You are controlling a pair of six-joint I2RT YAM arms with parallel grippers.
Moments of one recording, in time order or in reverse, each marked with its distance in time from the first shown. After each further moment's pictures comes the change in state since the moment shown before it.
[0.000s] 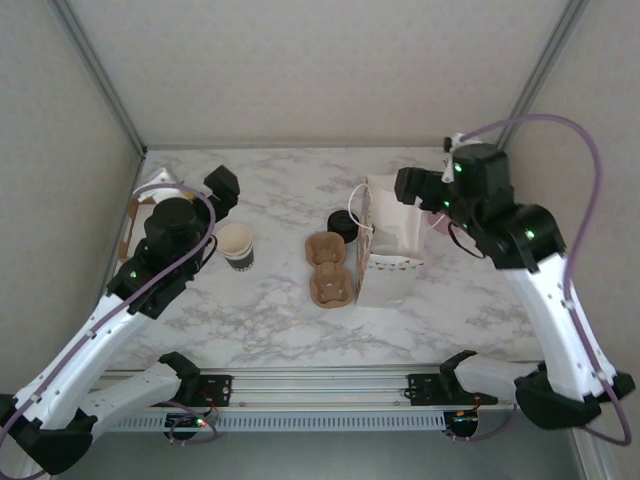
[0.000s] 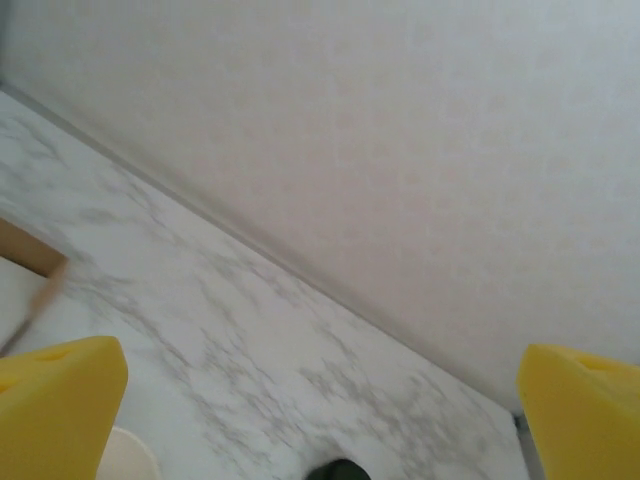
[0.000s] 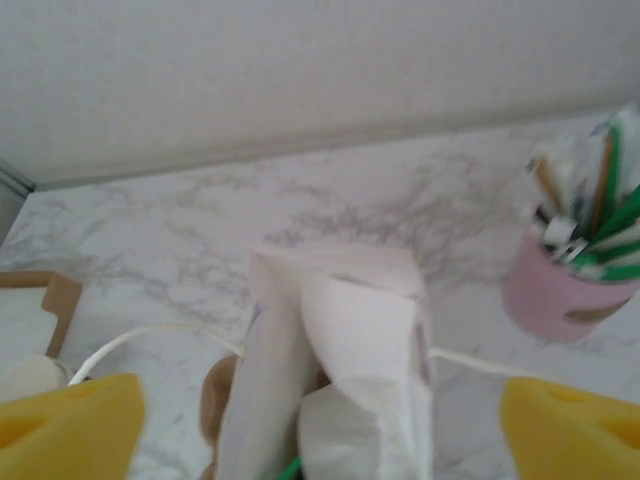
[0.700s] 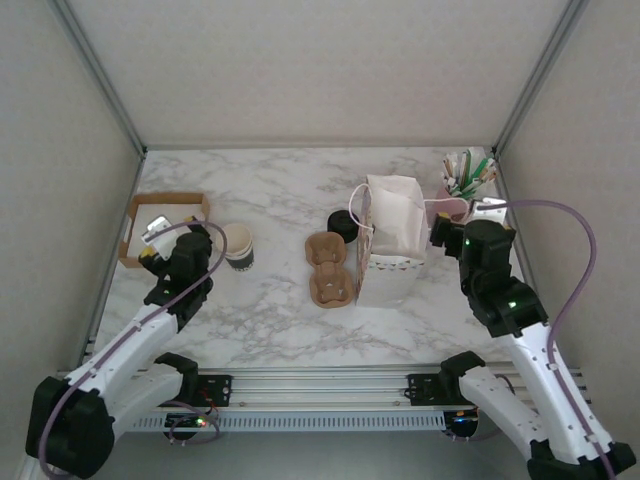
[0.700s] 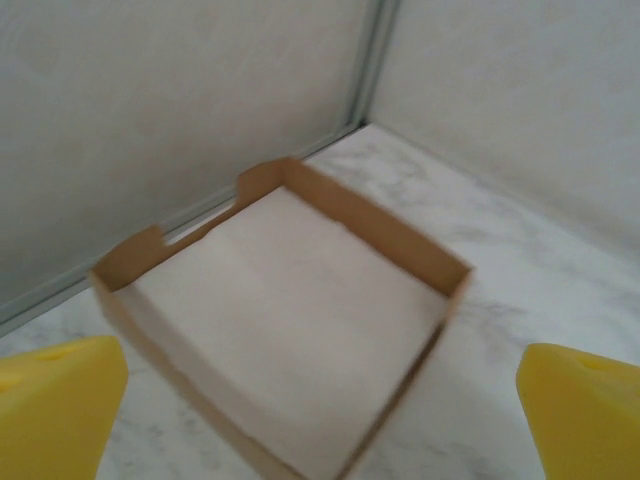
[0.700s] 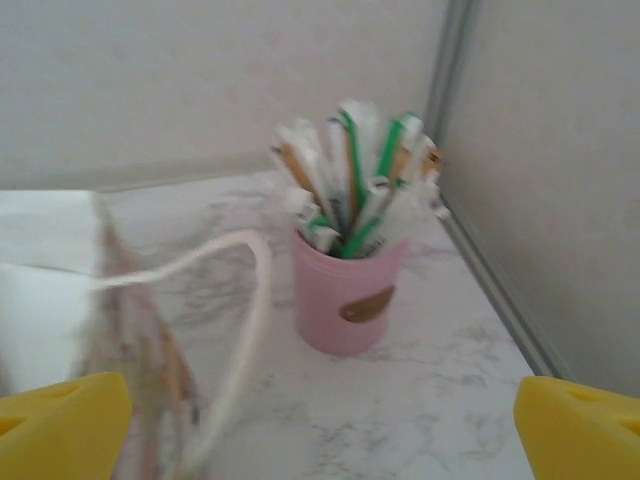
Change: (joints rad) left arm 0.281 0.049 -0.580 0.381 -0.269 0.240; right arm -0.168 -0.434 -0.797 0.467 0.286 -0.183
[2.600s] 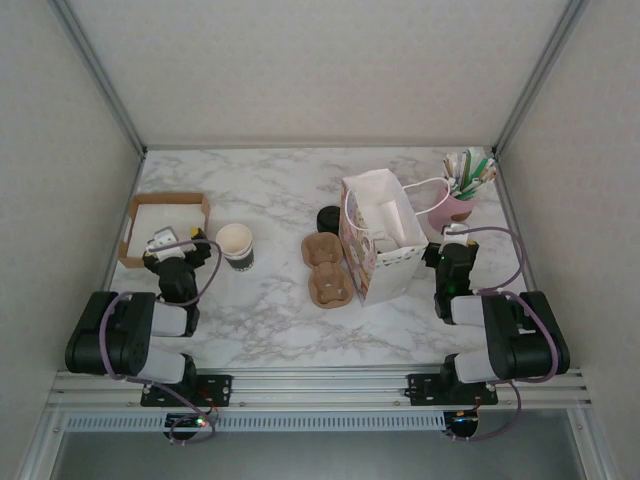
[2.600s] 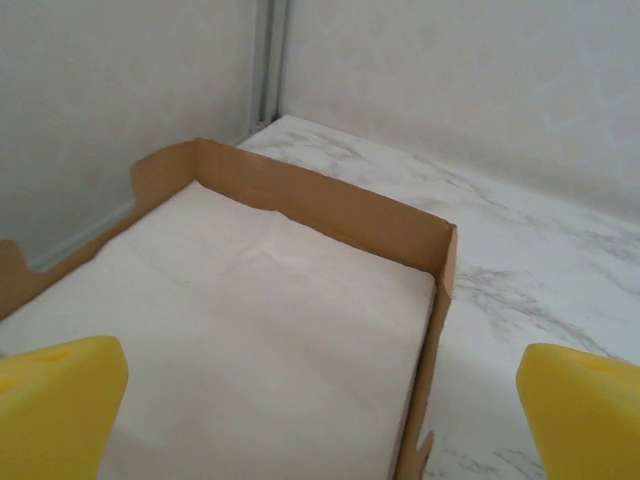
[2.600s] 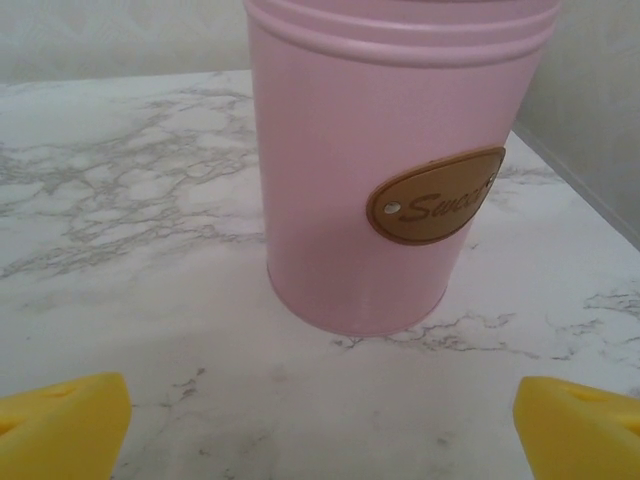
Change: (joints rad) left arm 0.282 0.514 -0.304 1.107 0.532 0.311; right arm -0.252 0.706 -0.634 1.427 -0.298 -0.157
